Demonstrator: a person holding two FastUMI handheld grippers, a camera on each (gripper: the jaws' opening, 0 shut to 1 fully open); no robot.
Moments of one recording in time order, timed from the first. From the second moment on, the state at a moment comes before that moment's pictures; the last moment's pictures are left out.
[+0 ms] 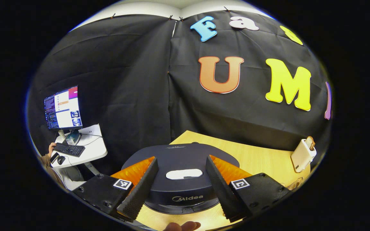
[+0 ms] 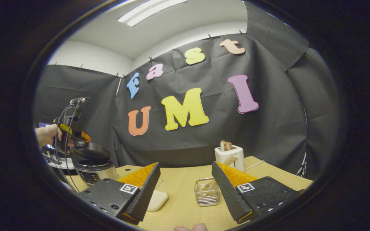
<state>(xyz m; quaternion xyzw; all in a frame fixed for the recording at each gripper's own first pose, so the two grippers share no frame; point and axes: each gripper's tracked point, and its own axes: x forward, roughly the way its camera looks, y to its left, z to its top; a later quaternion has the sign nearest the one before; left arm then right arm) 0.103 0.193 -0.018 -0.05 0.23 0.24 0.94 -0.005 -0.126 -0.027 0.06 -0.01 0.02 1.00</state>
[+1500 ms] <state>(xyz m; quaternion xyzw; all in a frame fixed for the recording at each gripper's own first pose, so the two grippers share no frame) 0.072 0.174 -0.084 0.02 0.13 0.26 0.96 -0.013 -0.092 -0.047 0.09 0.00 0.05 1.00</state>
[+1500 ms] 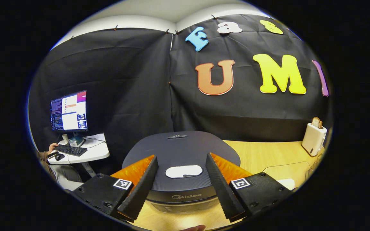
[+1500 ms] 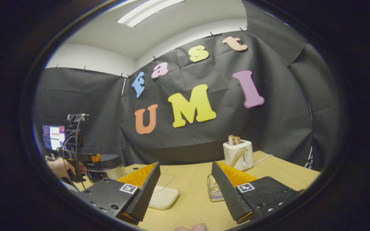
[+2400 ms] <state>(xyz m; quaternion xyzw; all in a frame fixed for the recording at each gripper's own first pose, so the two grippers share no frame) 0.051 0.097 -0.004 0.04 0.03 0.13 0.99 -0.012 -0.097 -0.005 0.05 -0.03 -0.01 1.00</state>
